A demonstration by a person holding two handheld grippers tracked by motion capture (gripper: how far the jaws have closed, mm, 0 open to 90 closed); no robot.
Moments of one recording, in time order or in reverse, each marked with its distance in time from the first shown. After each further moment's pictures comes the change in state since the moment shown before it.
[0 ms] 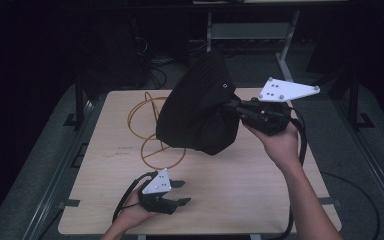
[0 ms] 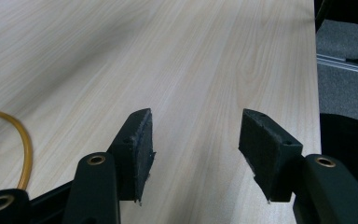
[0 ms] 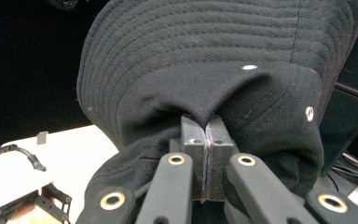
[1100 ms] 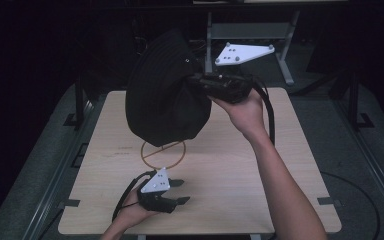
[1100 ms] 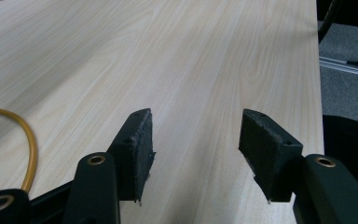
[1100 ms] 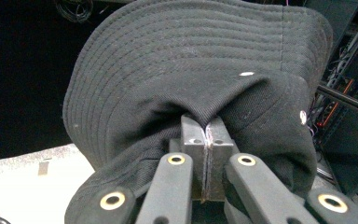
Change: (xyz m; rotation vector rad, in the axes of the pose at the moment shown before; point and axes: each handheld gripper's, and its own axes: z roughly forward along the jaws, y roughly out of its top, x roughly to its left) left arm 0.003 -0.001 -0.002 -0.006 0.001 0.002; right arm -0.004 0.063 0.070 0.003 0.065 -0.033
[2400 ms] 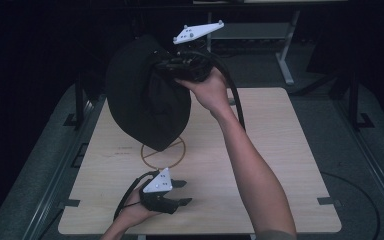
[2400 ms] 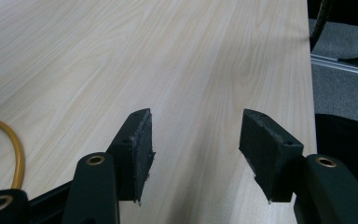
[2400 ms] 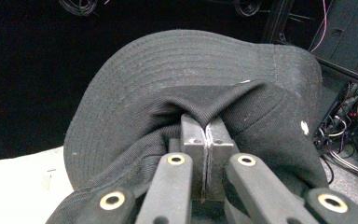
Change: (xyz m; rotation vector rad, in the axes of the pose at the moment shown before) left arm -0.001 0.003 0.004 0.013 -0.027 0.014; right arm -0.016 0.029 0.084 0.071 0.080 0.040
